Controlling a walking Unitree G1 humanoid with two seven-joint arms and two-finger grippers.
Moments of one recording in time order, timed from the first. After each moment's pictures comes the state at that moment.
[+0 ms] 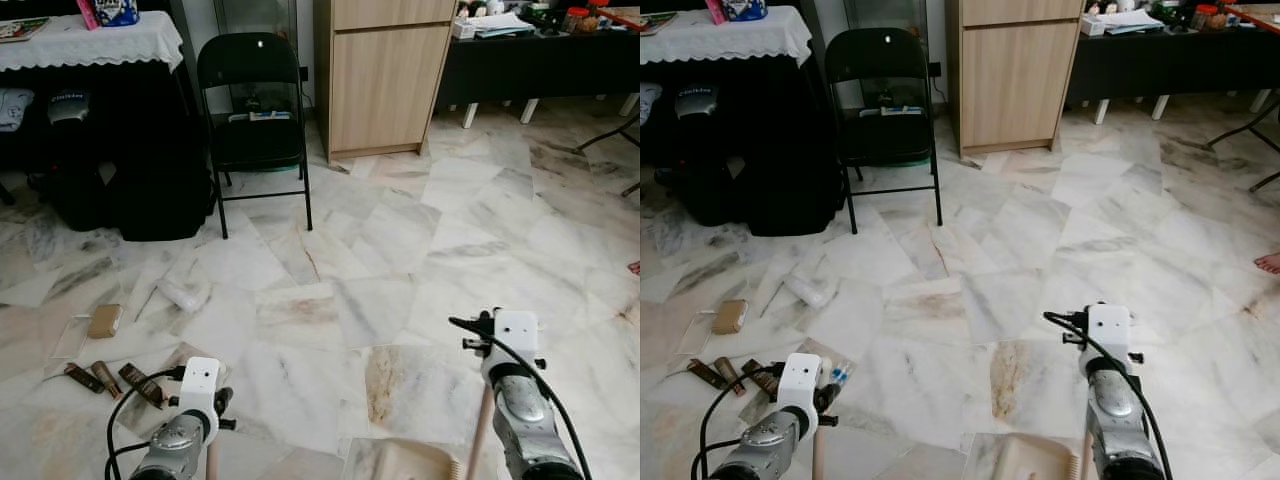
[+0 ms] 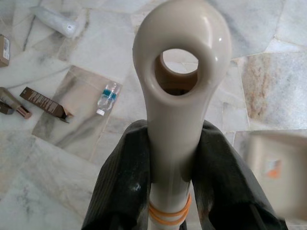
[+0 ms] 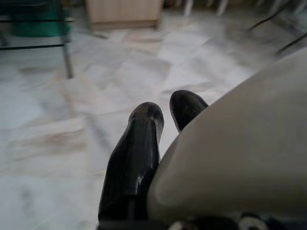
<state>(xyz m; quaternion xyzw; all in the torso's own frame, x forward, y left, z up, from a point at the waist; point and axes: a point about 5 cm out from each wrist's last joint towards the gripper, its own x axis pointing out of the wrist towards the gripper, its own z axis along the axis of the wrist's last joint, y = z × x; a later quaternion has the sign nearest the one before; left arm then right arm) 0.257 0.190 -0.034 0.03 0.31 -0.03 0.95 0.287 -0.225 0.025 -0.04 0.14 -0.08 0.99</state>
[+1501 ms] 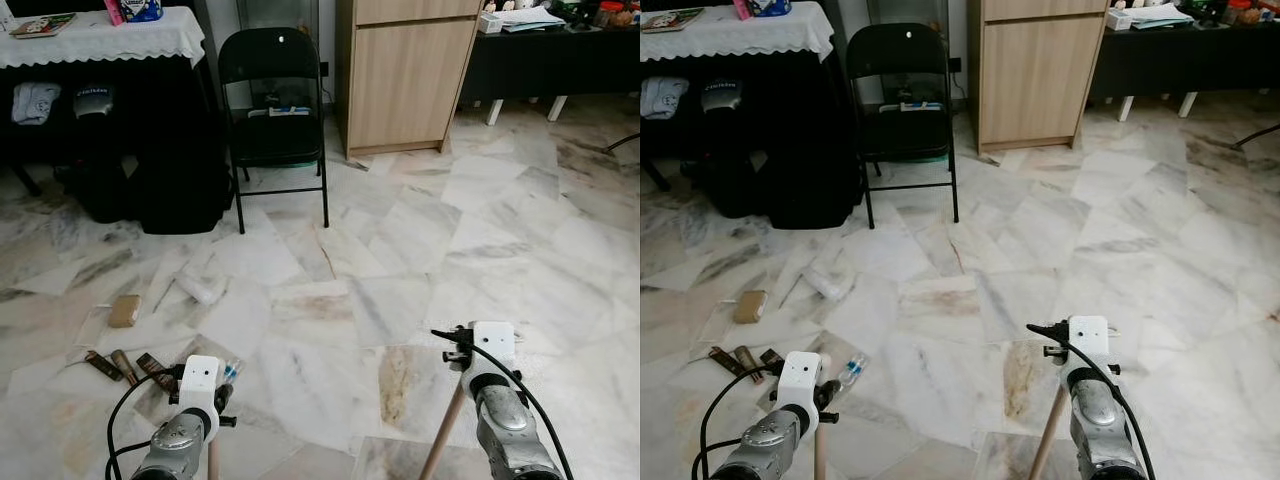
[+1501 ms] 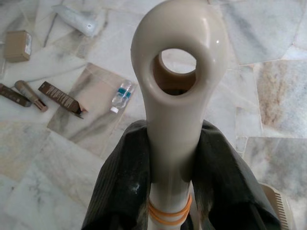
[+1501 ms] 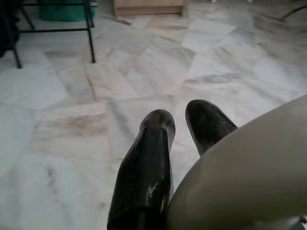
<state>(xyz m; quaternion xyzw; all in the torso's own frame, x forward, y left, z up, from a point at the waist) 0.258 0.189 -0.031 0.03 0.29 -0.02 0.96 0.276 -0.224 0.014 -0.07 0.16 -0.11 0.98</state>
